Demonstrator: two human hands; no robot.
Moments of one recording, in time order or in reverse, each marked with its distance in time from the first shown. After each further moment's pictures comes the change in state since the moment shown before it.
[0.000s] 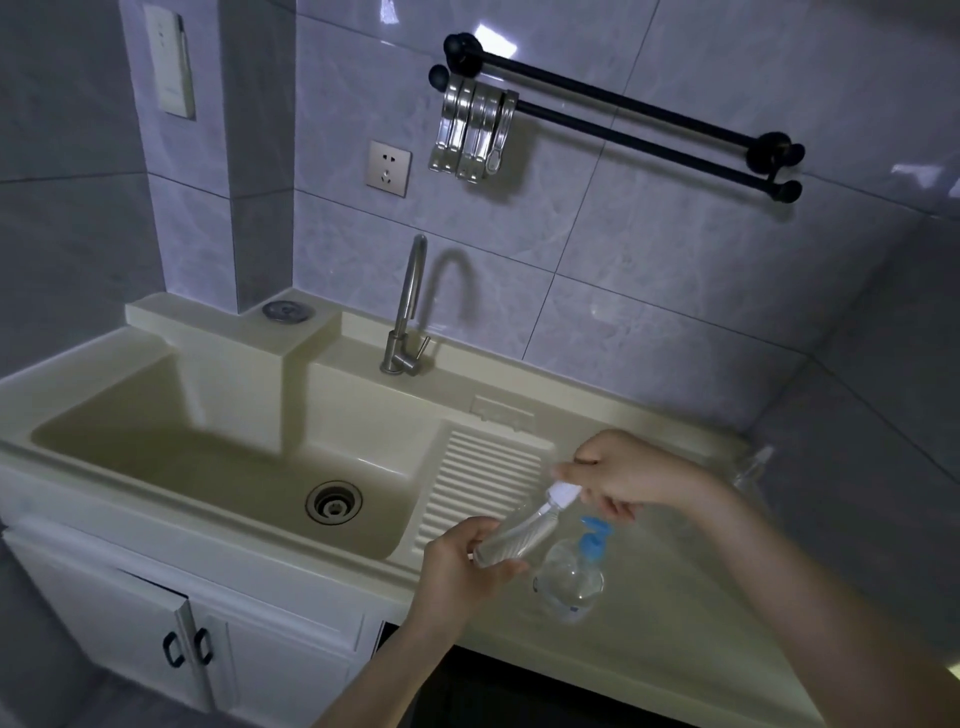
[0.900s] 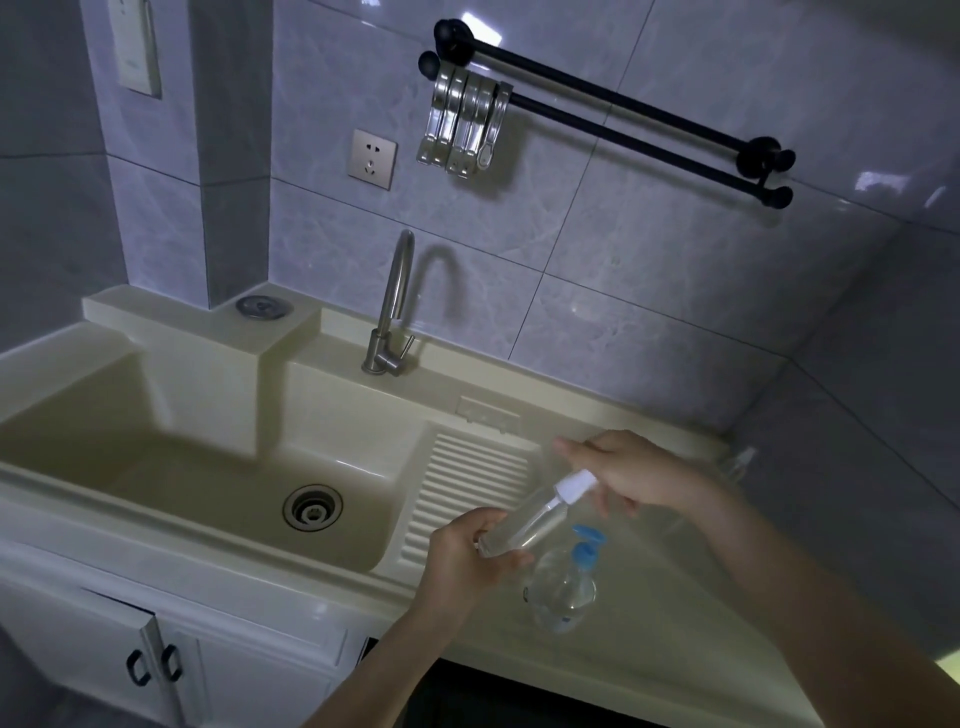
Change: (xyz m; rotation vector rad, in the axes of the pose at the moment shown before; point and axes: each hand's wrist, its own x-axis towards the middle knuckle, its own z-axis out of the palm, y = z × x) left_hand 0.026 0.008 0.005 -0.036 -0.066 0.068; right_hand 0.007 0.000 -0.010 -0.033 0.117 0.109
